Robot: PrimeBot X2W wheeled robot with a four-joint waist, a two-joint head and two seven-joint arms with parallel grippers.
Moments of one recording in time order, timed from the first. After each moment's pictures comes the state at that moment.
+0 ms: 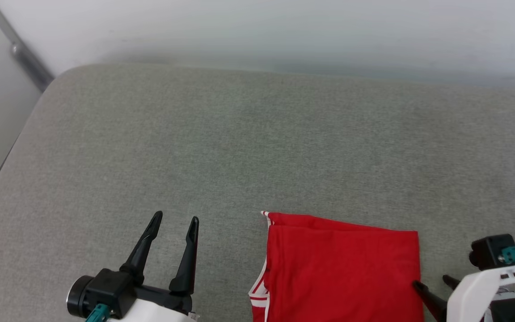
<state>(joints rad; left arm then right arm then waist) 0.08 0.10 -0.14 -0.07 -0.21 -0.13 -0.26 0.12 -0.22 -0.01 -0.20 0.38 0.13 0.77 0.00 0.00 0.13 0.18</state>
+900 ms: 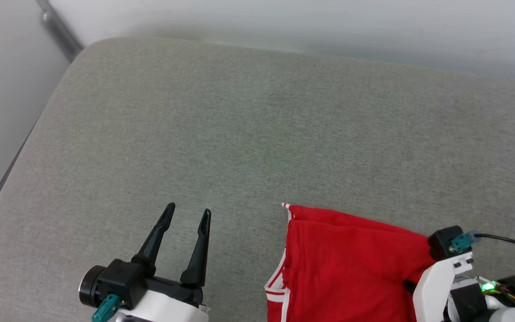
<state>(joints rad) 0.03 0.09 -0.18 -0.05 -0.21 -0.13 -0.26 -0.01 -0.19 0.09 -0.01 0.25 0.13 0.83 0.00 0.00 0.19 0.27</state>
